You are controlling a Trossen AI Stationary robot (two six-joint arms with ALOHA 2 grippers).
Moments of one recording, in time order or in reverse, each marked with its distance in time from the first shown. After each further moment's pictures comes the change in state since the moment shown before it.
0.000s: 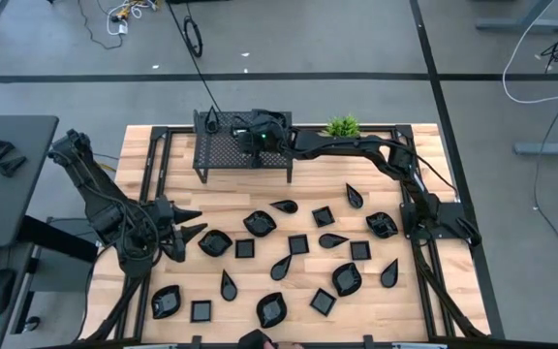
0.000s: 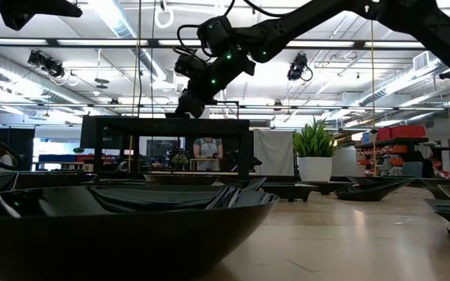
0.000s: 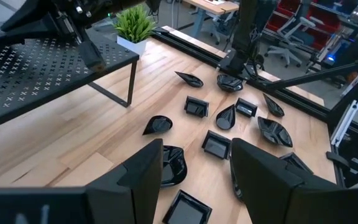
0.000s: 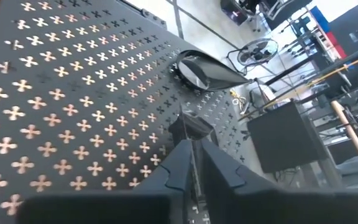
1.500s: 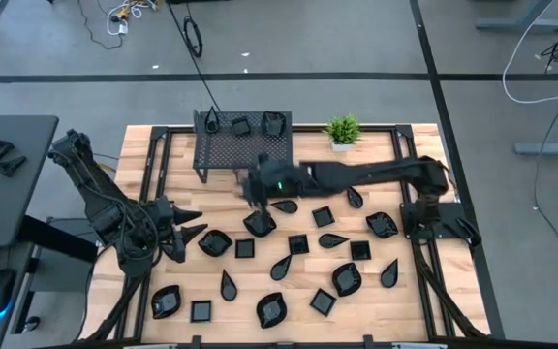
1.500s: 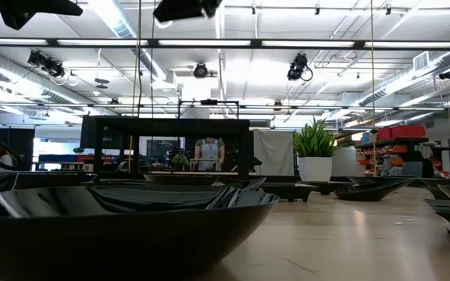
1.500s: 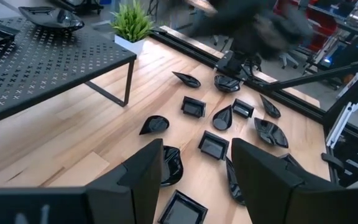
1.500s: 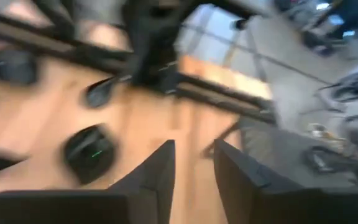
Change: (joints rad) left arm 0.000 0.000 0.000 0.019 0.003 0.009; right arm 0.379 -0.273 0.000 -0.327 -0.065 0.347
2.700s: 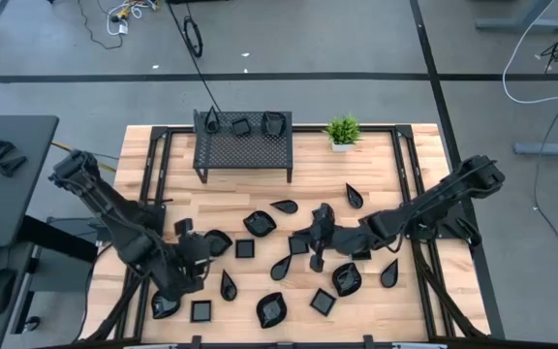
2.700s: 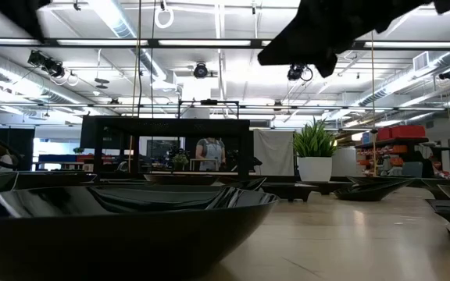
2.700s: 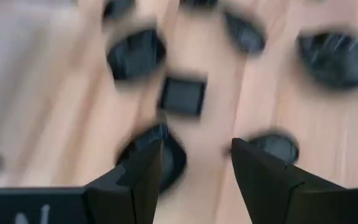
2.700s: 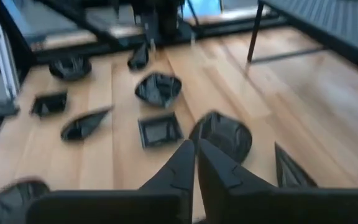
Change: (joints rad) left arm 0.098 0.439 0.296 -0.287 0.594 0.186; right arm 0.337 -0.403 -0.997 0.646 0.362 0.647
